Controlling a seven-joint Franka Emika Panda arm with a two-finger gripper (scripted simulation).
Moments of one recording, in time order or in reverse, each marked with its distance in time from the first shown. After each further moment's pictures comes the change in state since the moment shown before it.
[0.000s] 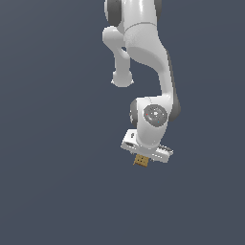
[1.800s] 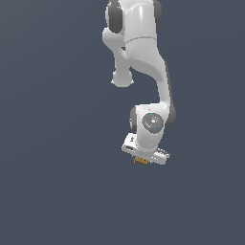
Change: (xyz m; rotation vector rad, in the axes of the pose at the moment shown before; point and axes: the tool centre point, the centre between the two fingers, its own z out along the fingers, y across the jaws) arm -0.007 0.001 0.042 -0.001 -0.002 0.005
